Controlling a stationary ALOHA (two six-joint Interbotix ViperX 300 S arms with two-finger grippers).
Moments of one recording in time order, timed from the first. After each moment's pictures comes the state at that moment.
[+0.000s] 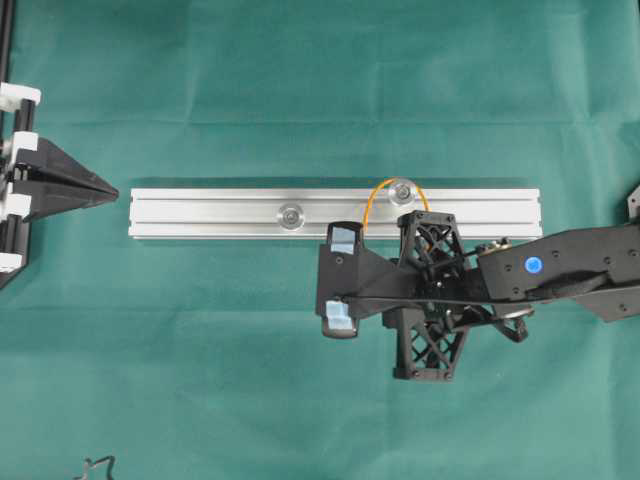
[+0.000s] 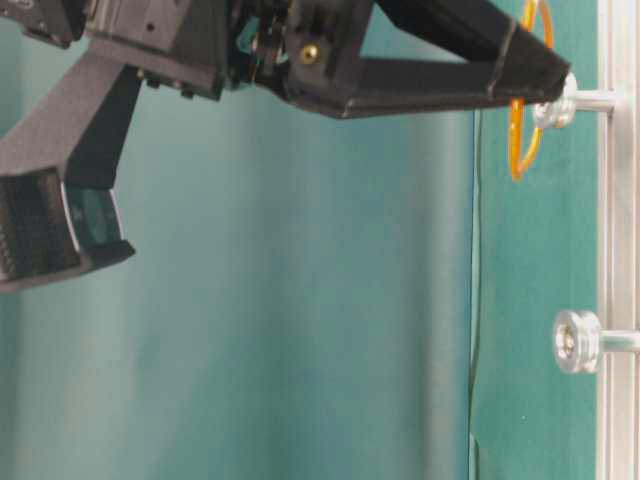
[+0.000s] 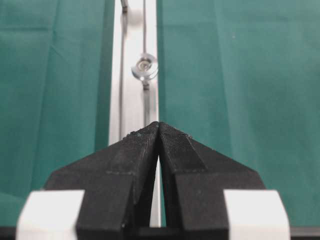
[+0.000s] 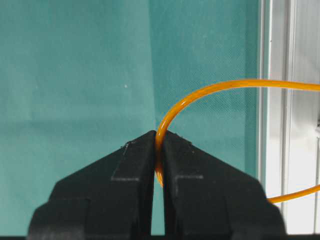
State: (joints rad) left arm -0.04 -0.96 0.98 0.03 0.46 -0.01; right arm 0.26 0.05 0.27 -0.08 0.88 0.55
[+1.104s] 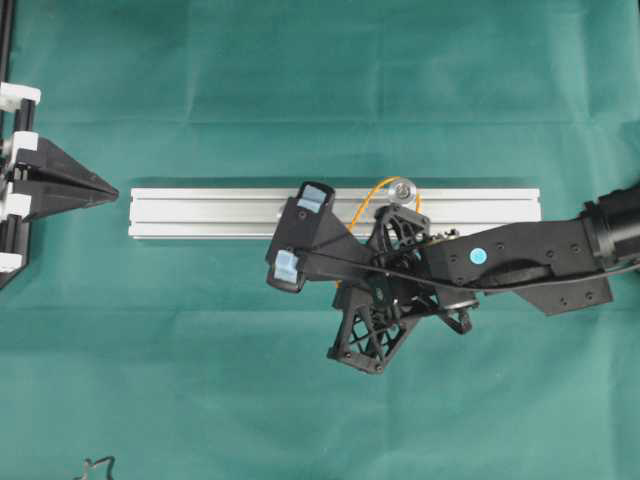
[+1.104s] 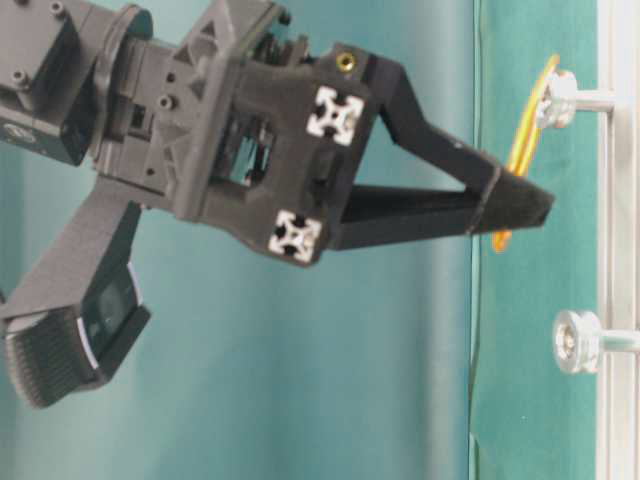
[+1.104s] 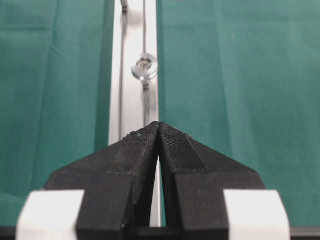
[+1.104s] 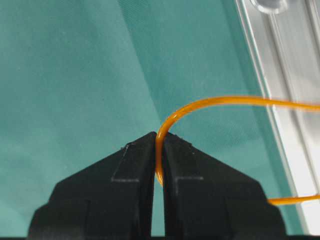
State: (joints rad) left arm -0.04 -0.96 0.99 0.03 0.46 -0.01; right arm 0.22 0.15 0.13 -0.07 0.91 0.80
